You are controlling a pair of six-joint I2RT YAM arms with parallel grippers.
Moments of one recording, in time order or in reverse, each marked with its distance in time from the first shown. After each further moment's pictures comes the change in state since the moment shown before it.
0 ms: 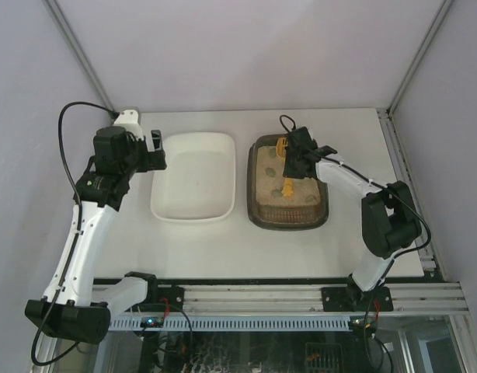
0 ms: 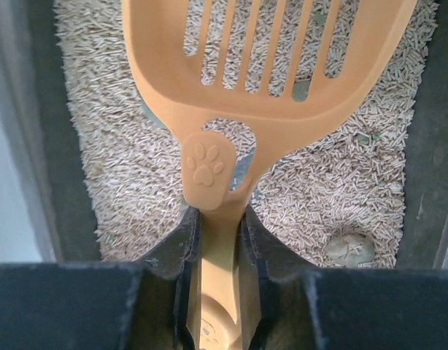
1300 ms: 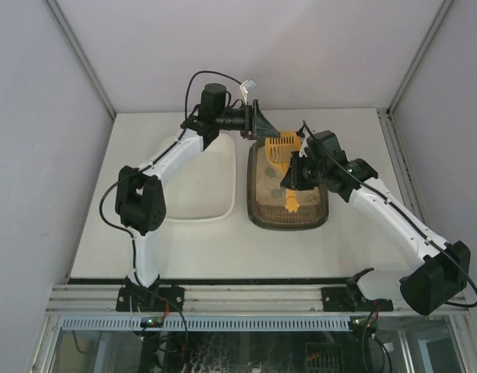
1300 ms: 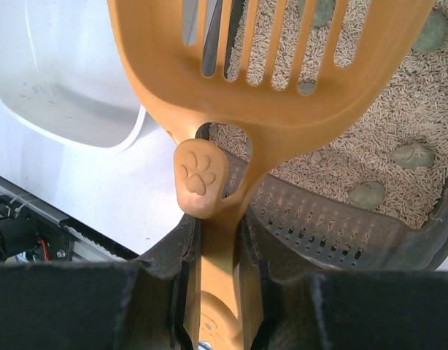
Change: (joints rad) left arm -0.334 0.958 0.580 0.515 1.098 -0.595; right arm 0.060 -0.452 -0.050 -0.237 -0.303 -0.071
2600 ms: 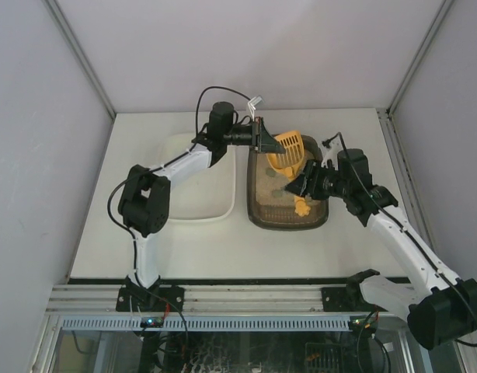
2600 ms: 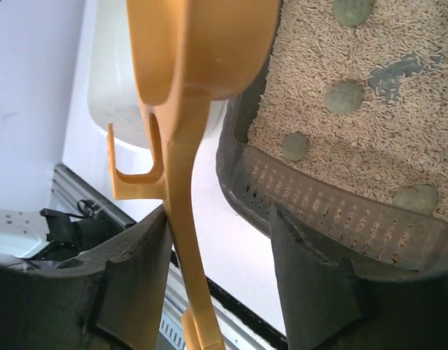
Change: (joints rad) left arm -0.045 0.005 -0.221 0.341 0.037 -0.114; right arm -0.169 -0.213 -0.281 0.227 -0.230 0.095
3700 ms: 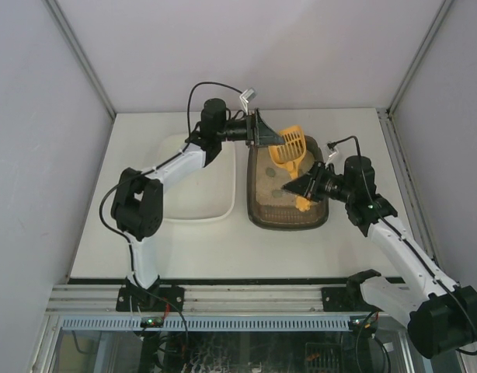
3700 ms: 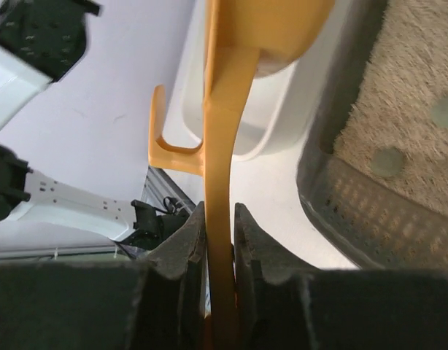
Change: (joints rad) left arm 0.010 -0.057 -0.039 0.125 -0.040 -0.072; right arm -0.067 -0.068 -0.189 0.397 -0.302 0.283
